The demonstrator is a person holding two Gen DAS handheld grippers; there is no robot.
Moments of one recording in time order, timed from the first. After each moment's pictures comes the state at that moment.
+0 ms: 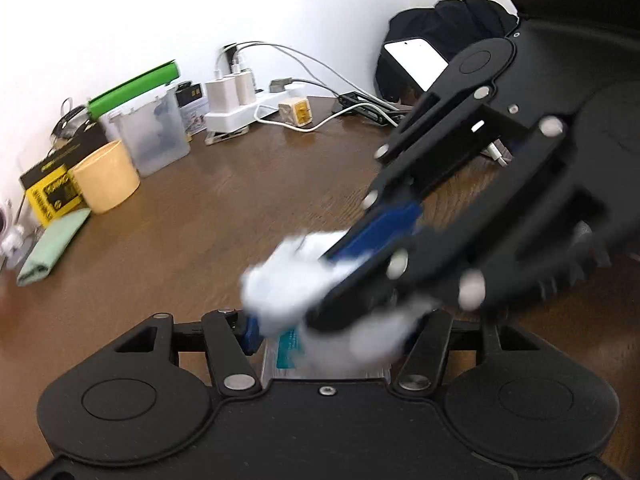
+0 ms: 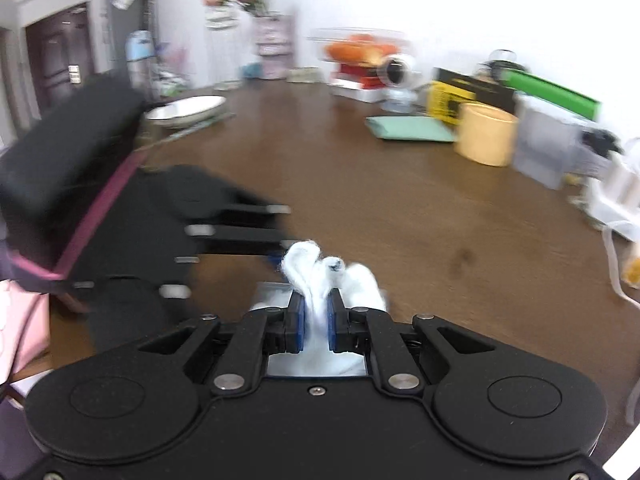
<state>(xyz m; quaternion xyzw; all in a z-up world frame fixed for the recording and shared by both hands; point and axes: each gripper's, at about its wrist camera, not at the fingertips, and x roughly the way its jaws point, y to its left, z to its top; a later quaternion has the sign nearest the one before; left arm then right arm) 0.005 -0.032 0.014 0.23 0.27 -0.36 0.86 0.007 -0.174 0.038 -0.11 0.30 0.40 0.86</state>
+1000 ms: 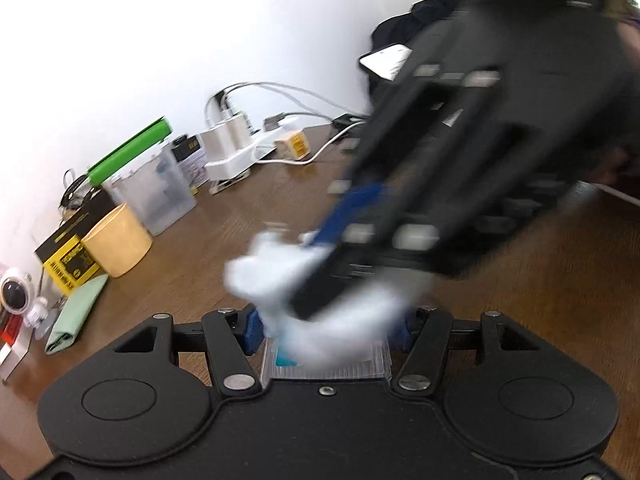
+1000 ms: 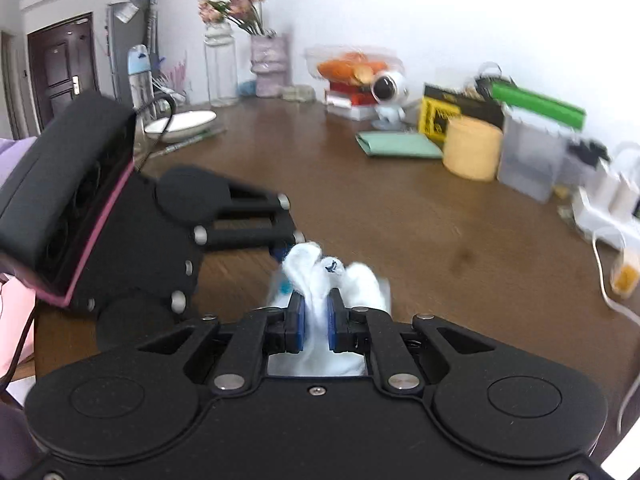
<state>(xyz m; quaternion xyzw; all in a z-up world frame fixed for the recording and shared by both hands) -0.006 -0.046 0.004 0.30 0.19 -0.35 0.87 0.016 -0.192 0.036 -0.10 0.26 0.39 0.88</state>
